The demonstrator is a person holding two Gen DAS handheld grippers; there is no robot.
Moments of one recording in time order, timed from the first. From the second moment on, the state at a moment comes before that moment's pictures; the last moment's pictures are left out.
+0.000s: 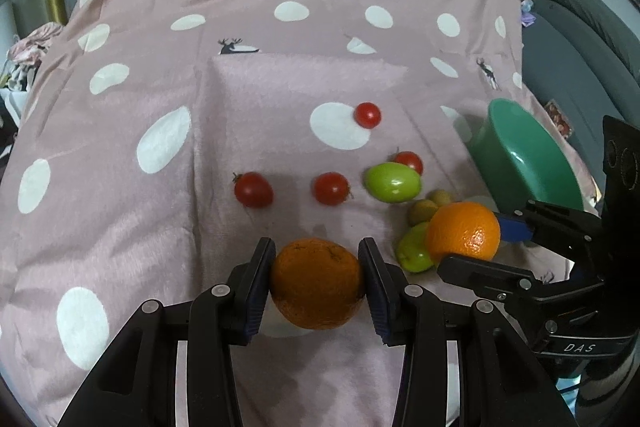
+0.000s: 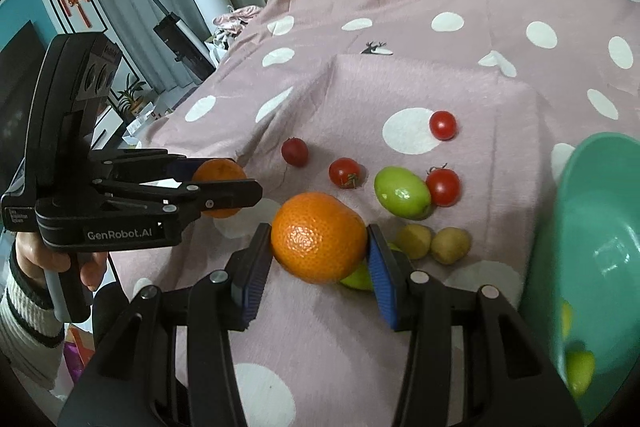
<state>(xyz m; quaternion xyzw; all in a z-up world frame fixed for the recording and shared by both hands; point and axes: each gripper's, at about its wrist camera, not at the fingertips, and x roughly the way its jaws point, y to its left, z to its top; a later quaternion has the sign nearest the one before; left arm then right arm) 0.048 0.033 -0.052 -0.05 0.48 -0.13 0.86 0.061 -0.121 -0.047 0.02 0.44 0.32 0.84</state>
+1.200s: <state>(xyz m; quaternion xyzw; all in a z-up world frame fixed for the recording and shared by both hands) 0.035 -0.007 -0.006 -0.03 0.44 -0.15 0.88 0.036 -0.171 -0.010 0.05 0.39 0.29 0.88</state>
